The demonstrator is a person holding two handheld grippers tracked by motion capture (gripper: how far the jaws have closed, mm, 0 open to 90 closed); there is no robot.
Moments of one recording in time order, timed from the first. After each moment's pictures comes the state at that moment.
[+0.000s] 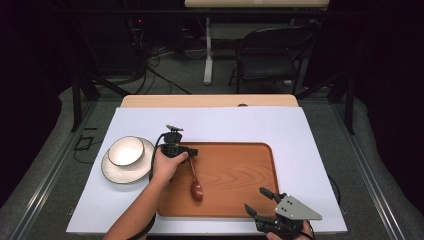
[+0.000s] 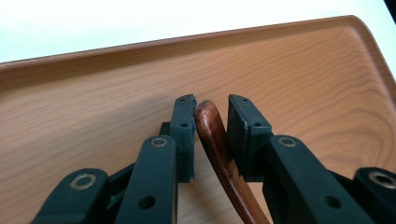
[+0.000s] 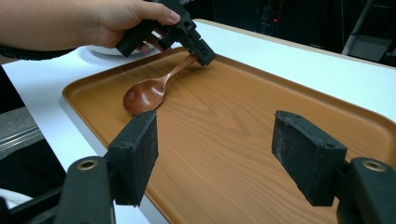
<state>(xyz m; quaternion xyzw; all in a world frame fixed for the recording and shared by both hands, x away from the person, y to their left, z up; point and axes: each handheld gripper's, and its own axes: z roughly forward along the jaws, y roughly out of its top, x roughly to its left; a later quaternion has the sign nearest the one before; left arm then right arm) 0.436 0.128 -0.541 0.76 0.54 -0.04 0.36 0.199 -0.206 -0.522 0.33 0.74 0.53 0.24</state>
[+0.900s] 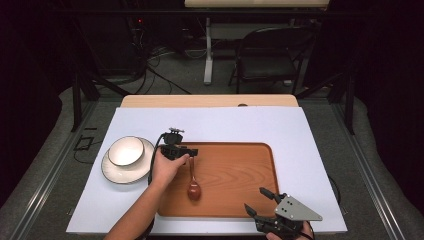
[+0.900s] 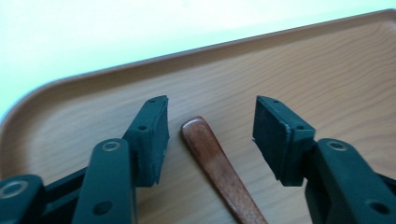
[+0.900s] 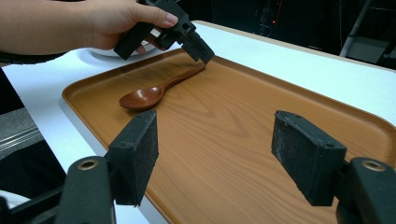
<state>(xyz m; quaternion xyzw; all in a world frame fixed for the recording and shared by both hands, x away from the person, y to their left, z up) 0.425 0.122 -0.534 0.77 0.53 0.05 0.34 0.197 -0.205 -0.521 0.33 0.74 0.53 0.24</state>
